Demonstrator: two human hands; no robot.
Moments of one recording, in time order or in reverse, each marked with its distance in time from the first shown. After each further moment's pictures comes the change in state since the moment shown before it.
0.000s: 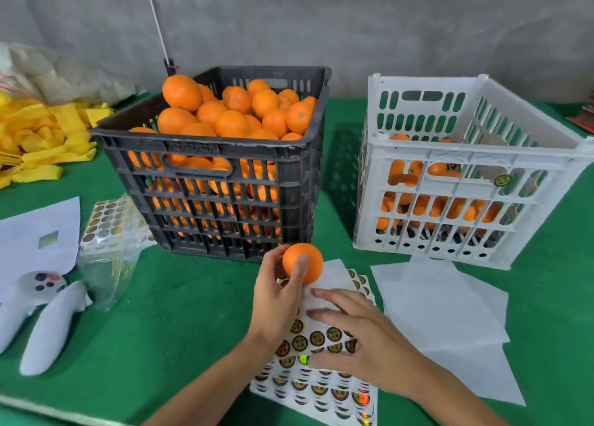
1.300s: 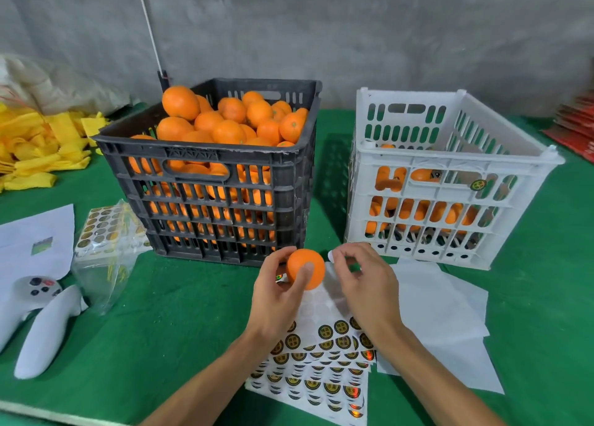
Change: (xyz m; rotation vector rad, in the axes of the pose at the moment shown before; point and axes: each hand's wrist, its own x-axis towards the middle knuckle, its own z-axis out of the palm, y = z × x) left_hand -0.006 0.003 0.000 0.081 -0.098 0.053; right_hand 0.041 -0.004 -0.016 0.059 0.755 0.292
